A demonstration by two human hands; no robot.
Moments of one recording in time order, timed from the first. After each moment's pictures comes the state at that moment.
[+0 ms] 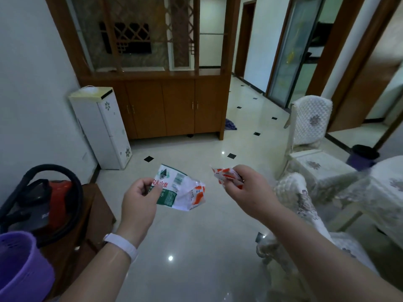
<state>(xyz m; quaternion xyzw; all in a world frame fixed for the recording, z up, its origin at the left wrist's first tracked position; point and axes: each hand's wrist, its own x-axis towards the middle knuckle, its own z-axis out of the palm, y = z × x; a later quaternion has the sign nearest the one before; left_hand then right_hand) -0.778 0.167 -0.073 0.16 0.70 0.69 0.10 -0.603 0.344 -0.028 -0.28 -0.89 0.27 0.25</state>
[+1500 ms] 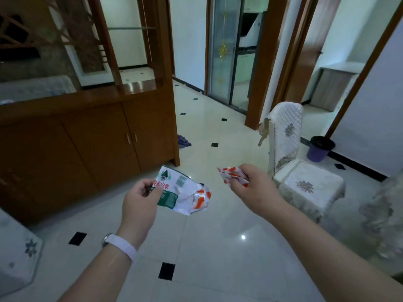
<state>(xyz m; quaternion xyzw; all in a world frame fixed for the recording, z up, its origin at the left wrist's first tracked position) -1.239 0.764 -0.089 0.30 0.66 0.64 0.26 -1.000 0.861 -0.041 -0.49 -0.78 0.26 0.29</state>
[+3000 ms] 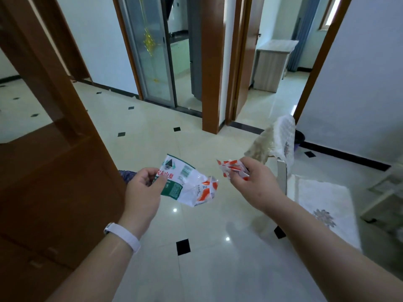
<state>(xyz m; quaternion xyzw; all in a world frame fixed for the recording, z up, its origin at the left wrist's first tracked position) -1.448 1.459 -0.077 0.46 0.58 0.55 0.38 -1.200 1.446 -0.047 -0.65 -0.65 0.21 0.34</state>
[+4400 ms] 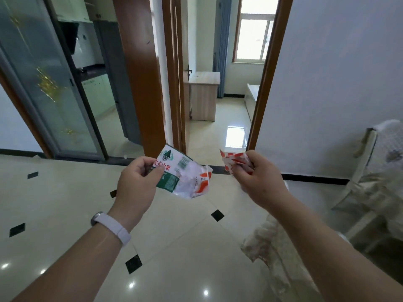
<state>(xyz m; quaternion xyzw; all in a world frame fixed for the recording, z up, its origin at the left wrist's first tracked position) -1.358 2.079 -0.003 0.62 0.40 0.50 0.44 -1.137 1.955 0.025 -0.74 -0.52 0.08 0.42</state>
